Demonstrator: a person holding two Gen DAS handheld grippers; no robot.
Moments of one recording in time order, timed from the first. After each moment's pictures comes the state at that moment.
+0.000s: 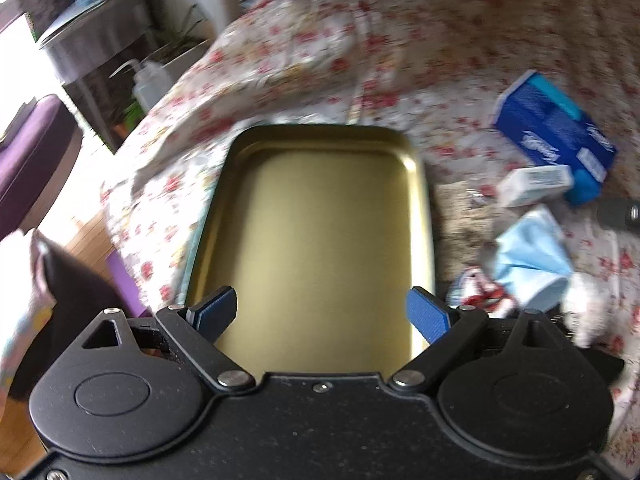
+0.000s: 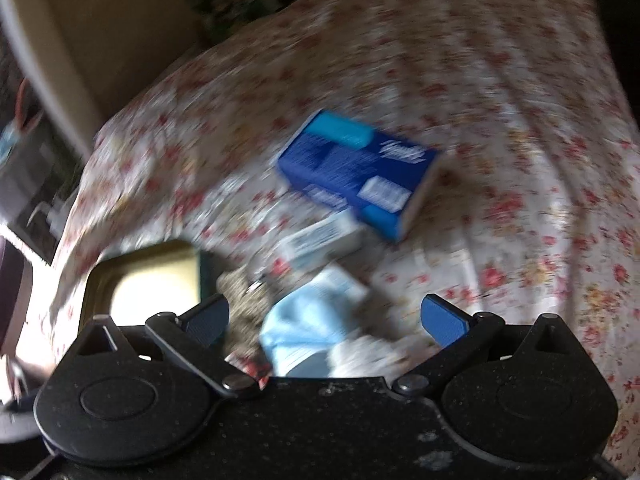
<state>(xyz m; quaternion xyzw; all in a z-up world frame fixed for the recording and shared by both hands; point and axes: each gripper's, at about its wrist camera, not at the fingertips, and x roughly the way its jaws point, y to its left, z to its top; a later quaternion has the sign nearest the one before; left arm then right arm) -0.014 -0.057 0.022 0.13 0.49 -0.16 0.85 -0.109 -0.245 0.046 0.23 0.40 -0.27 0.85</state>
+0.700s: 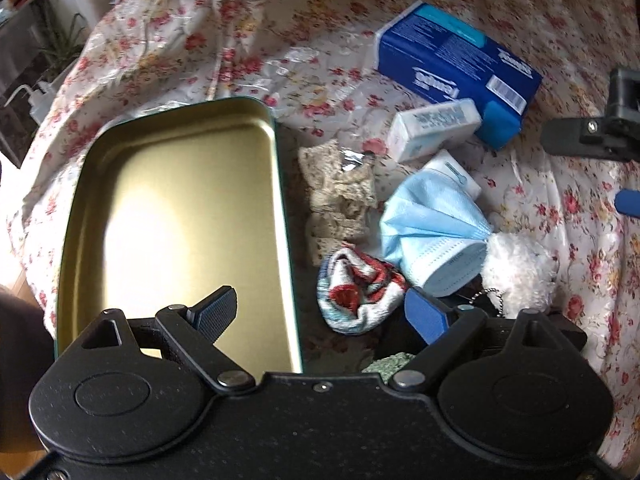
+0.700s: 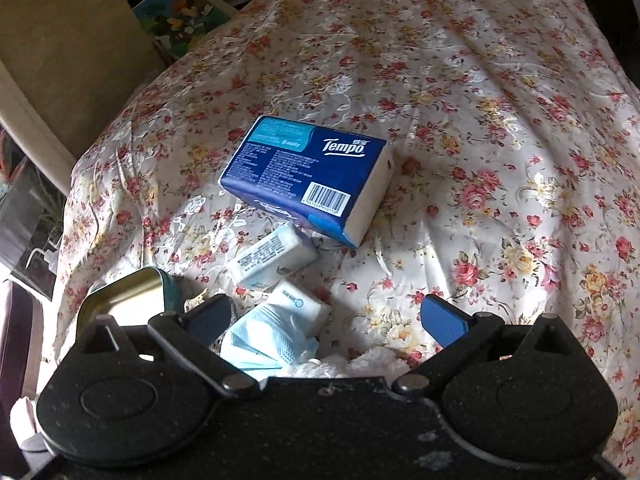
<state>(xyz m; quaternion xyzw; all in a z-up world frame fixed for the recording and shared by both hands) -0.030 -0.129 -0.017 0.16 0.52 -0.26 0.80 -0.122 -0.303 0.025 0.29 0.39 -0.27 0.83</state>
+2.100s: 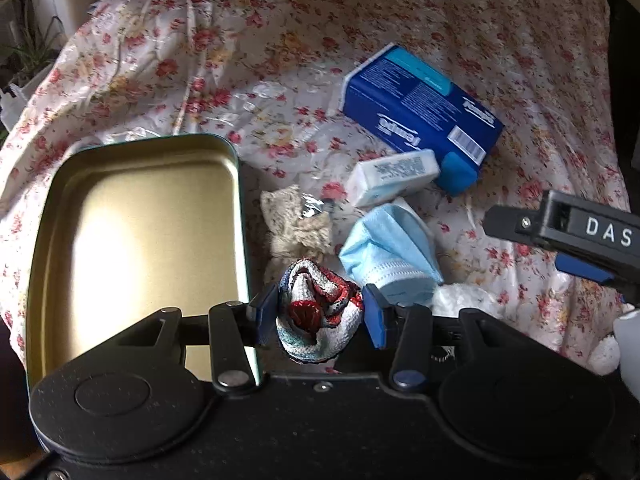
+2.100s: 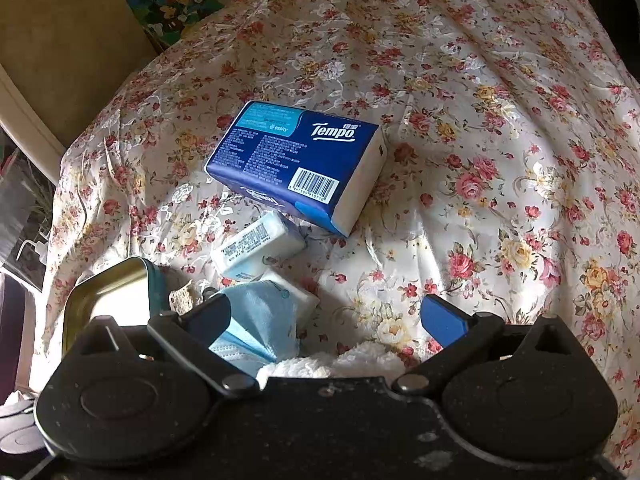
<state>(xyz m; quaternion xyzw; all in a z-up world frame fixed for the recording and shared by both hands) -0.011 -0.131 0.002 0.10 0.50 -0.31 0.80 -0.119 -0.309 0.012 0.29 0.41 -0.27 0.82</state>
